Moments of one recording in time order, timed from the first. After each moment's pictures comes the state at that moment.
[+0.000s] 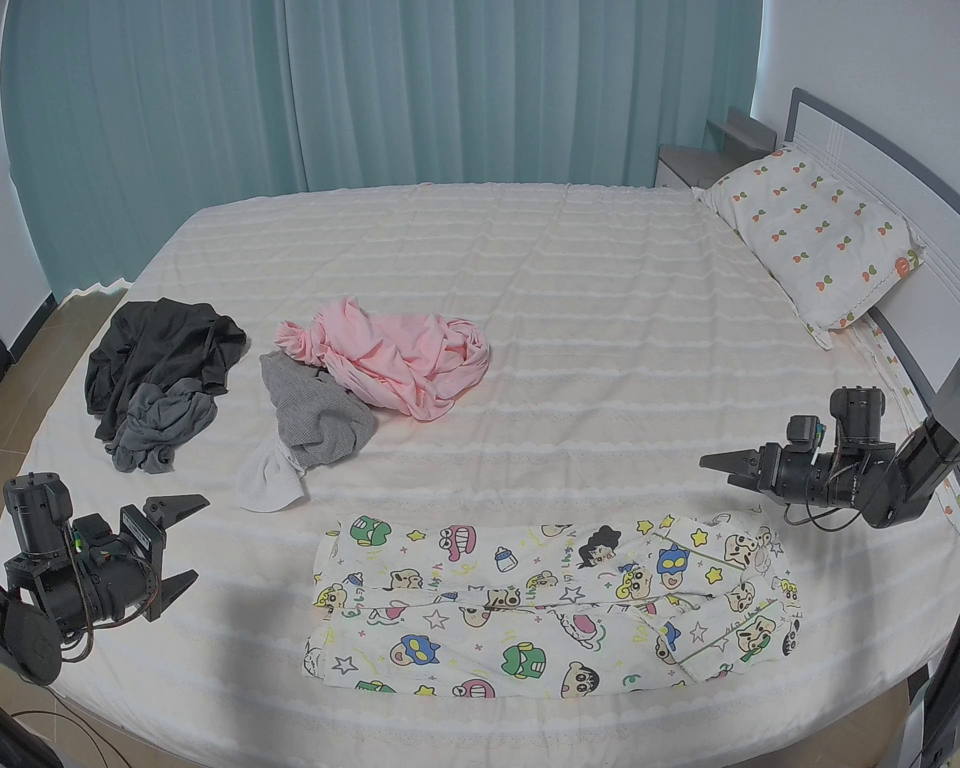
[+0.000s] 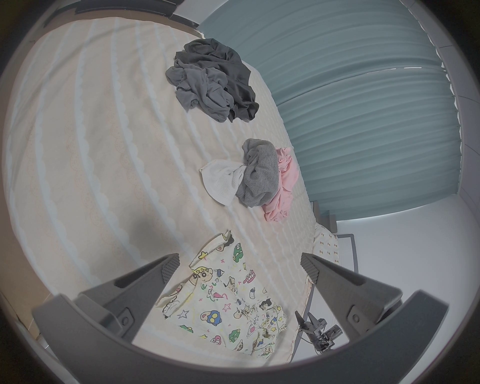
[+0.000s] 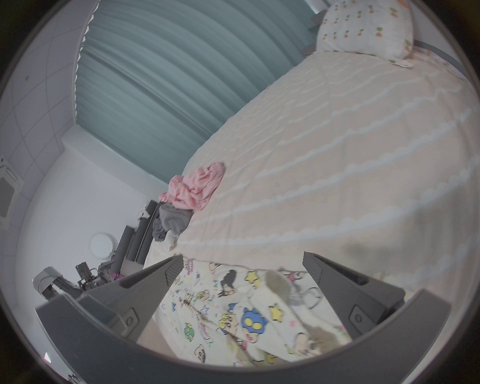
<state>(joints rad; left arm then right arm) 0.16 1.58 -0.16 -0.96 -0.43 -1.06 -0.03 2.08 -0.83 -0.68 0.71 0.34</state>
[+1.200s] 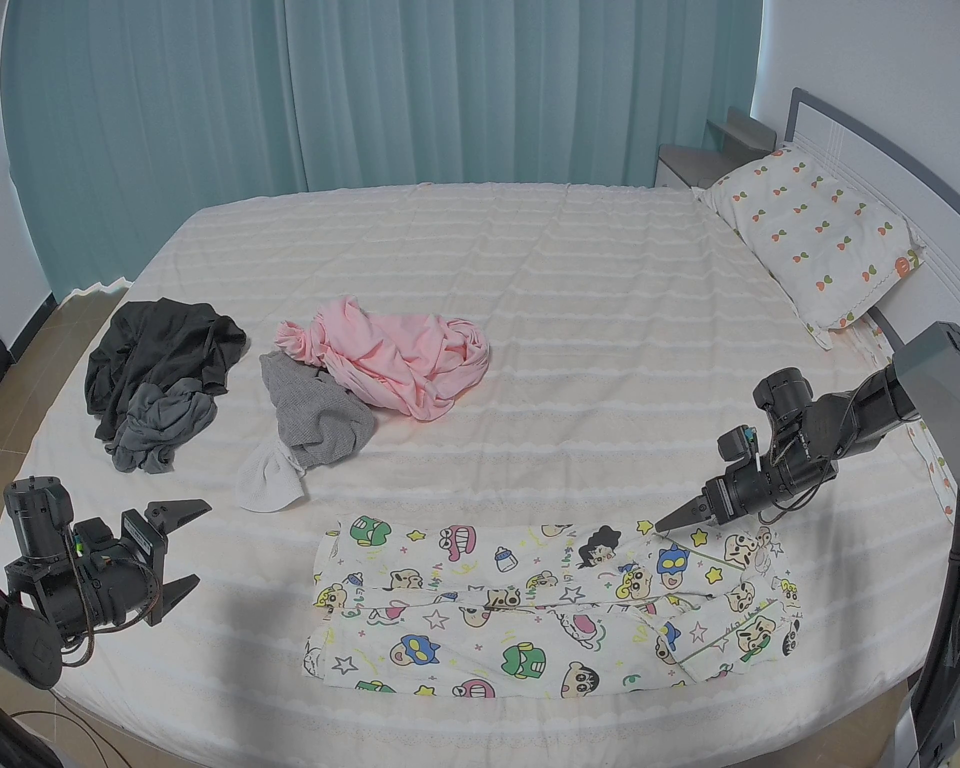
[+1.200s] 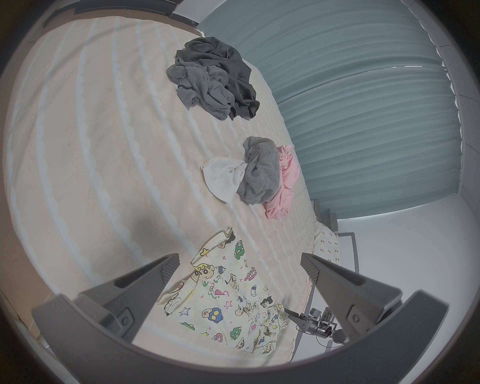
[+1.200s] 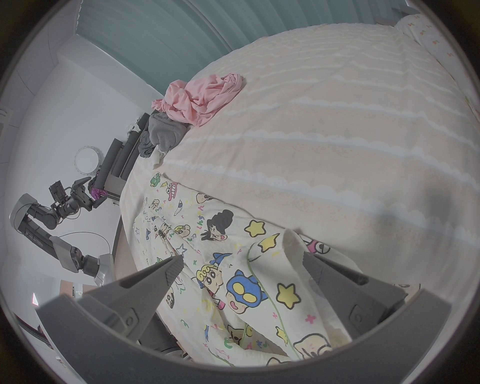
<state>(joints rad) 0.15 1.58 -0.15 -0.96 -0.43 -1.06 0.09 2.21 -1.28 0.16 0.57 -0.21</state>
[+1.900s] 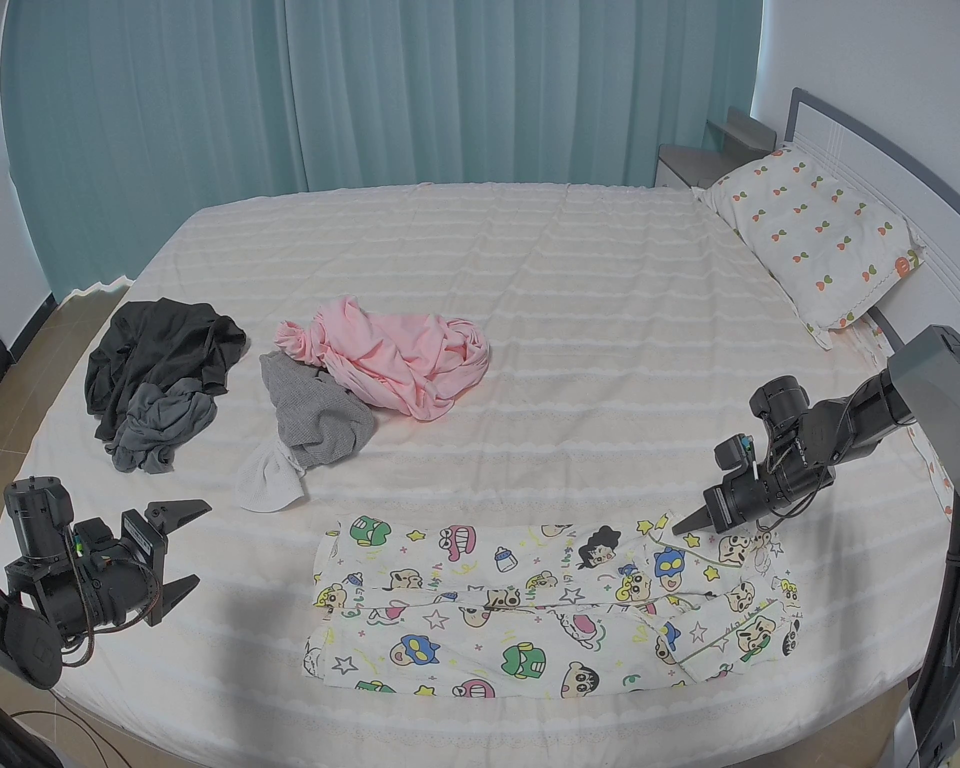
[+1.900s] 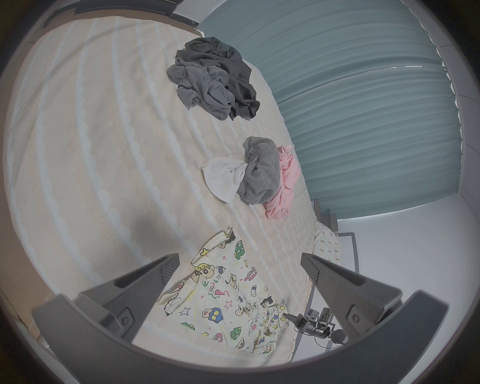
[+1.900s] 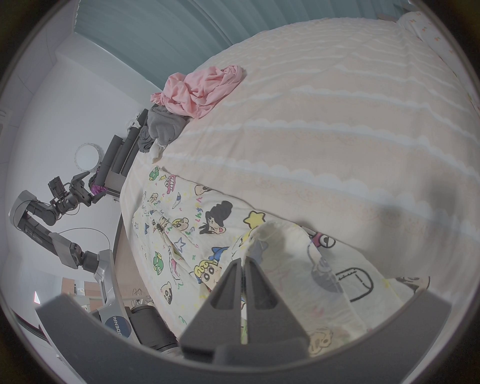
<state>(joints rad) 0.15 1.58 -0.15 -0.96 -0.43 -1.06 0.11 2.21 -1.26 0.16 0.57 -0.22</state>
